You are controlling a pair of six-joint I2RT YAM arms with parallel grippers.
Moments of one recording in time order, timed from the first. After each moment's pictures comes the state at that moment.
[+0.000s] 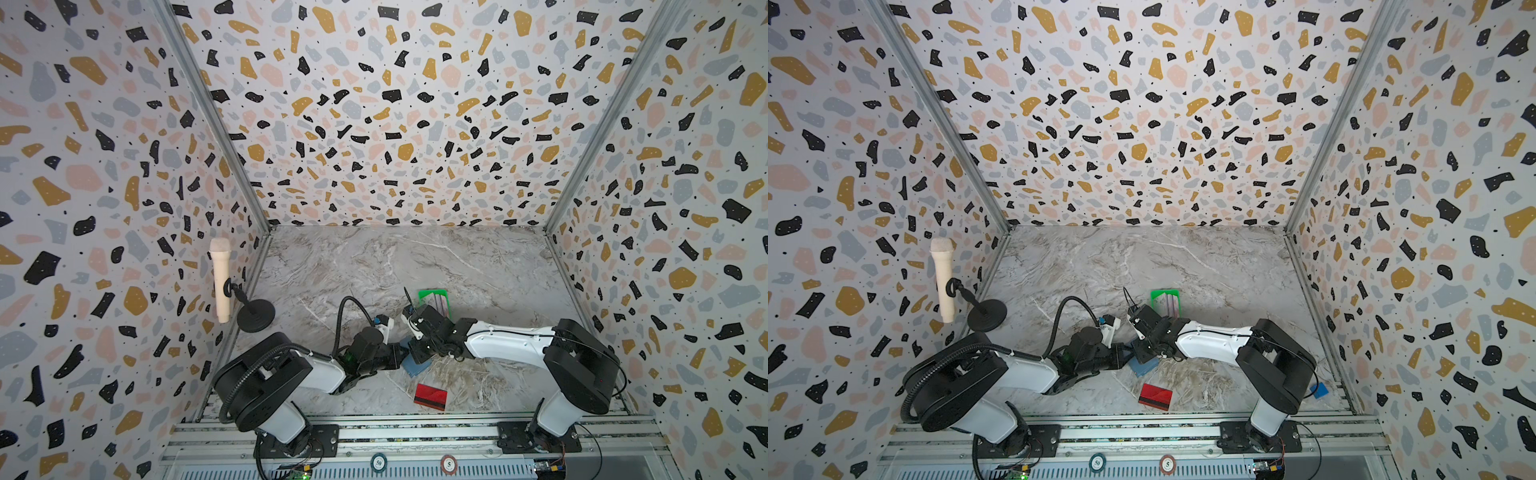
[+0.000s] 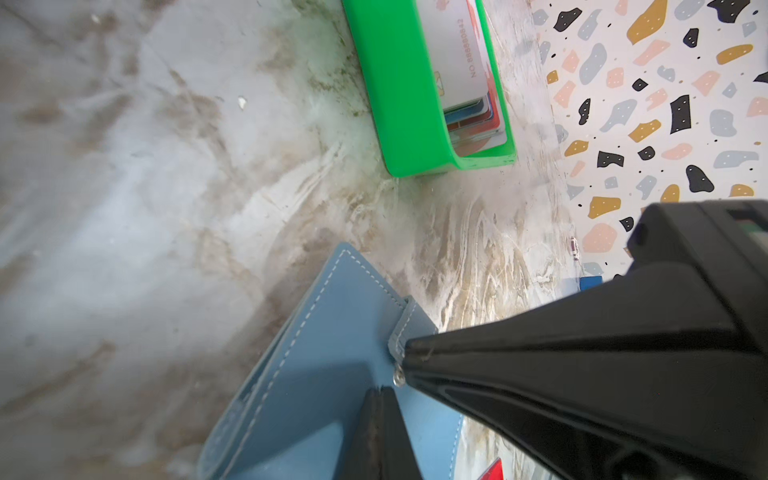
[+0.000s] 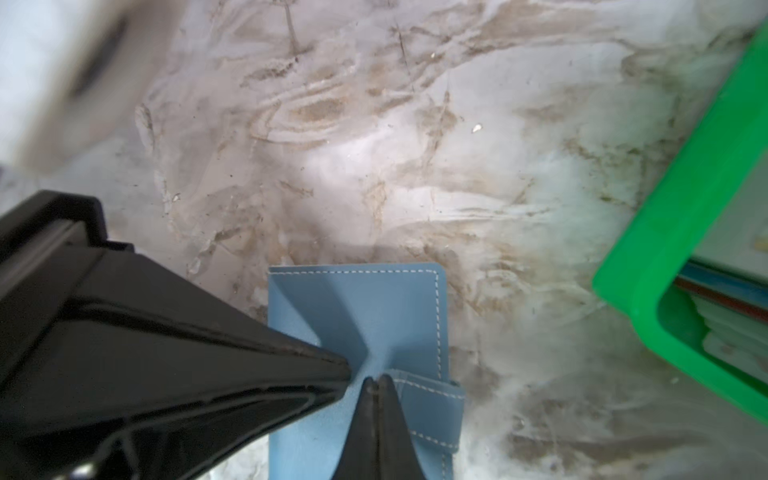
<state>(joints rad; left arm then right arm) -0.79 1.55 0.32 0.64 0.26 -0.84 0.97 1.66 0.92 -0.29 -0.05 0.34</state>
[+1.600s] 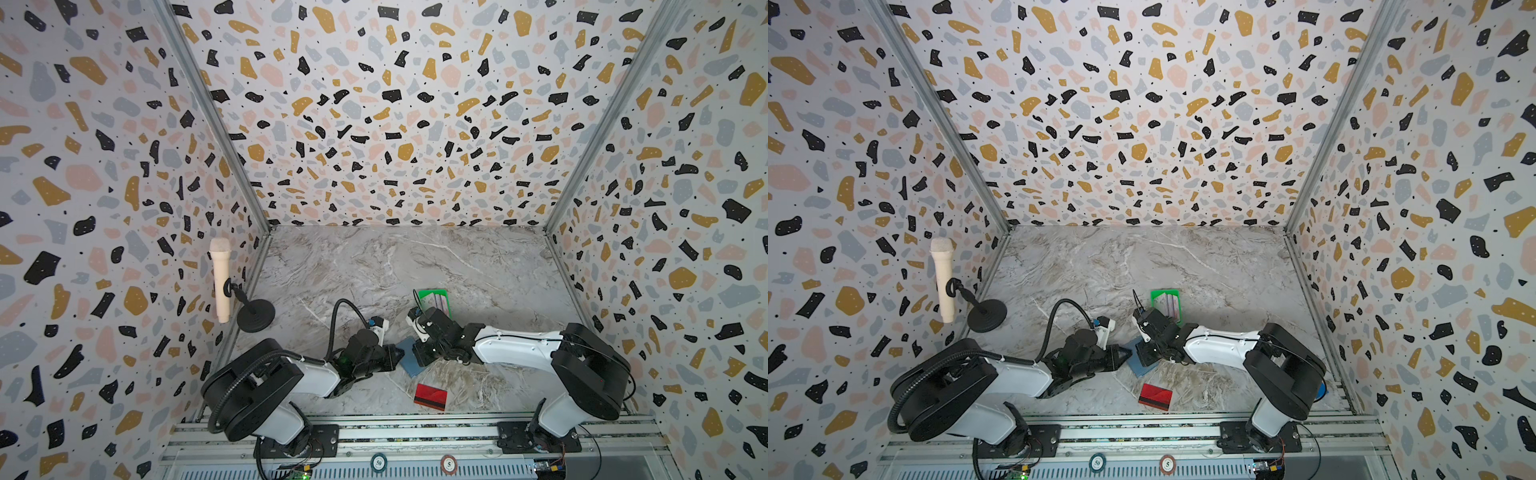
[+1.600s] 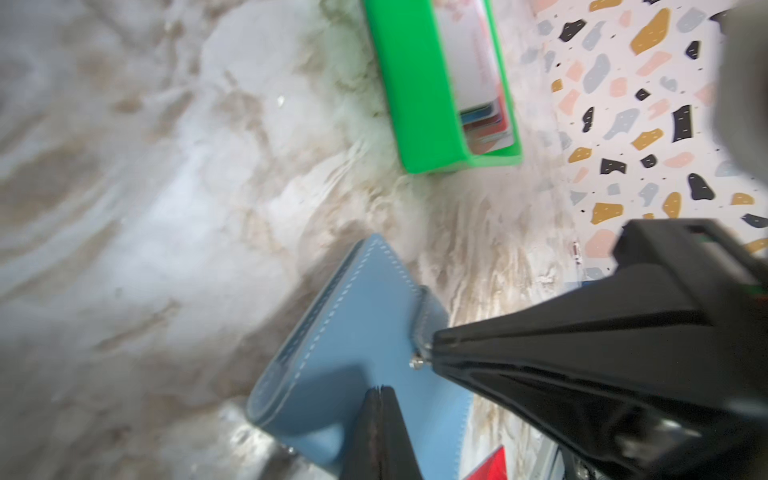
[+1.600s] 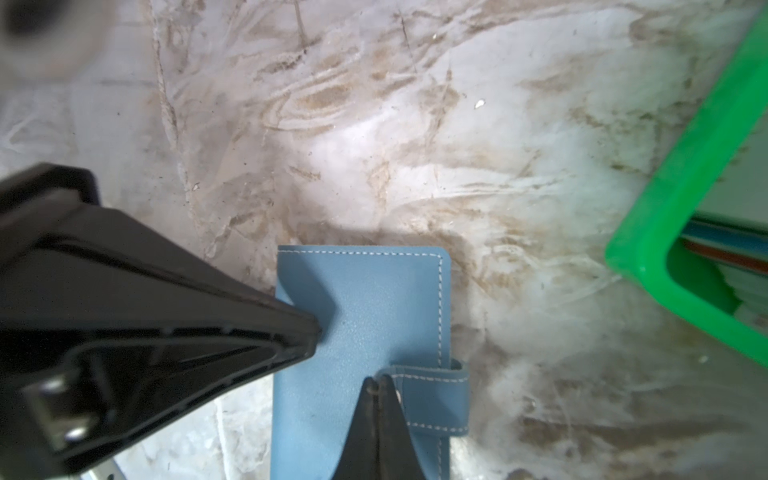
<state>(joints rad) -0.77 1.50 0.27 0.63 0.25 -0.85 0.95 1.60 0.82 -0.19 -0.12 0.37</state>
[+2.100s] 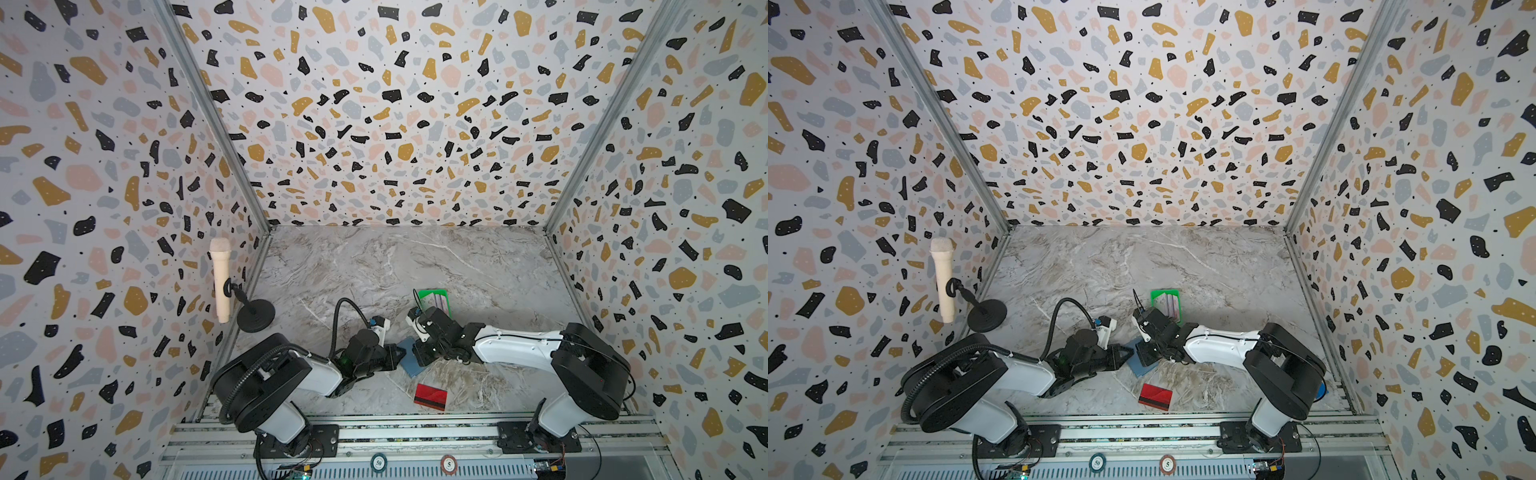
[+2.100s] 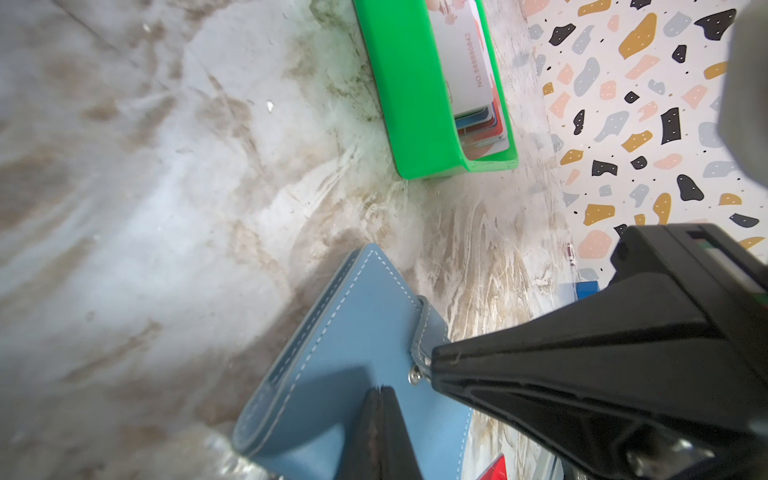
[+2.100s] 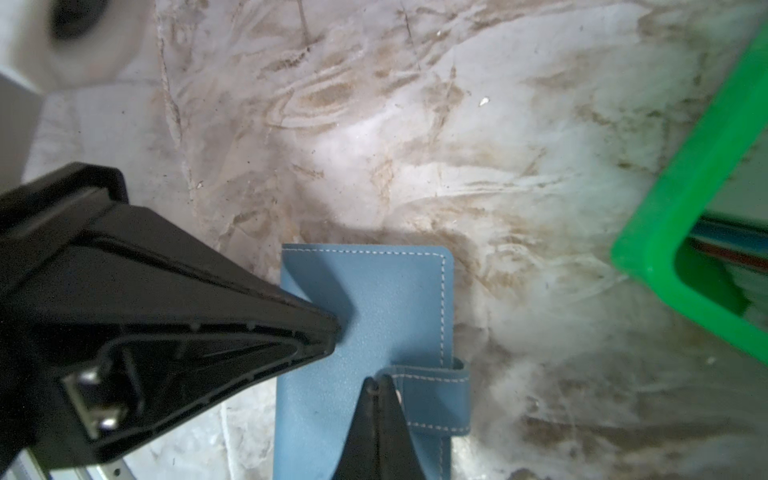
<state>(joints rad) -0.77 1.55 0.27 0.70 0.26 -0.85 0.94 1.60 0.83 -0.20 -0.13 0.37</state>
